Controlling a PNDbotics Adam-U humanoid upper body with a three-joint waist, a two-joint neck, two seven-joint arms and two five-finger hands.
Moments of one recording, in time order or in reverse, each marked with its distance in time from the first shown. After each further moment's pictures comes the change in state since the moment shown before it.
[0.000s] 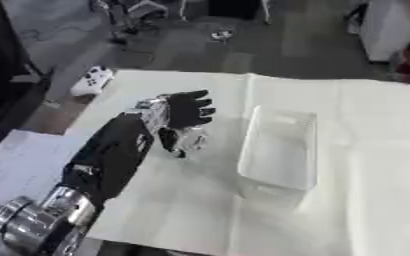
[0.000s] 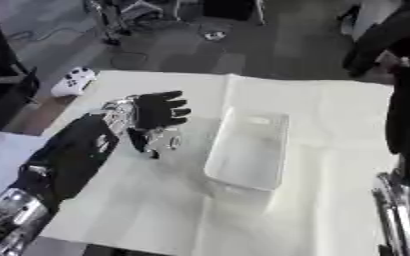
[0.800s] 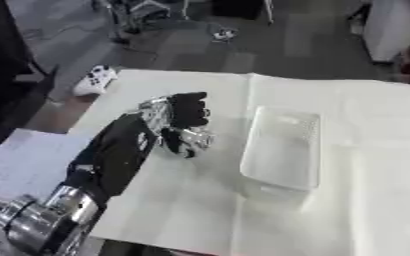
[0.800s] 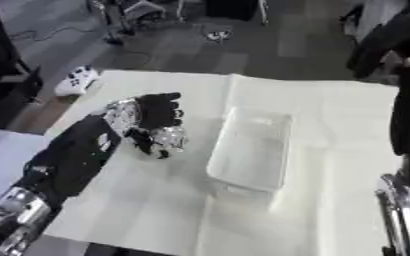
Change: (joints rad) left arm 0.001 0.000 0.003 0.011 0.124 -0.036 0.025; right arm 0.000 0.000 0.000 0.000 -0.001 0.000 0.000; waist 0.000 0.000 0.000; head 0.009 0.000
